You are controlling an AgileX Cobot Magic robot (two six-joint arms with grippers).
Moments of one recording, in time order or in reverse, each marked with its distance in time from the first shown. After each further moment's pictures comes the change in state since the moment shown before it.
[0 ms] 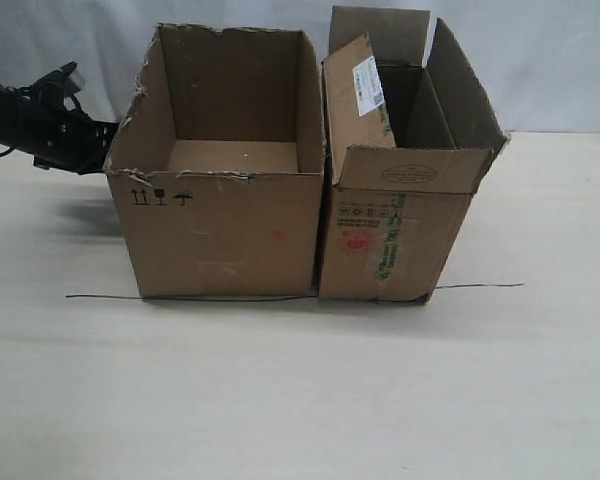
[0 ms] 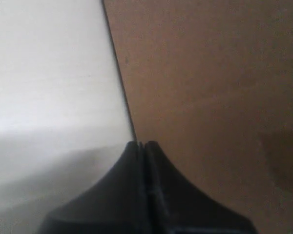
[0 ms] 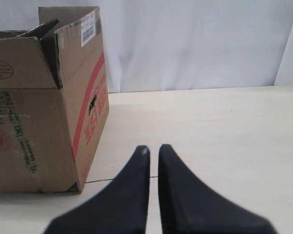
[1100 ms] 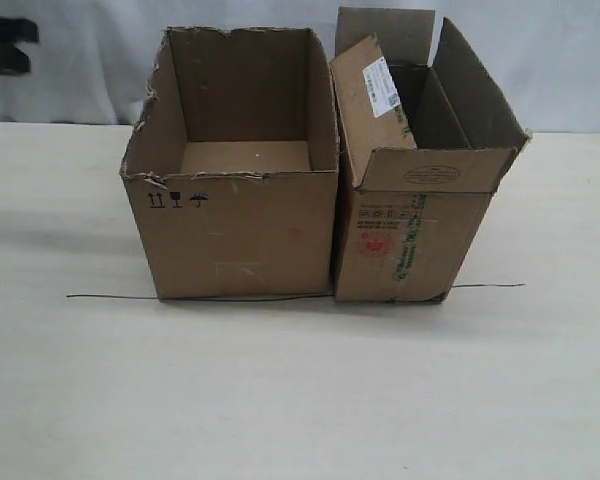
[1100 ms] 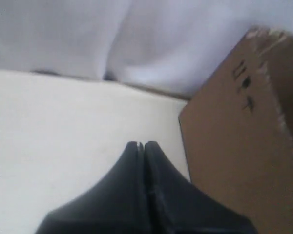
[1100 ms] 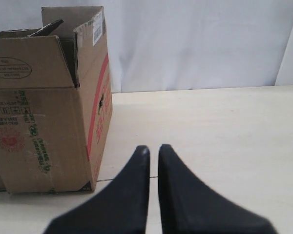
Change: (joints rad) left arm 0.095 -0.453 0.154 0.215 -0.188 -0.204; right arm 0.000 0.000 0.000 0.000 0.000 0.000
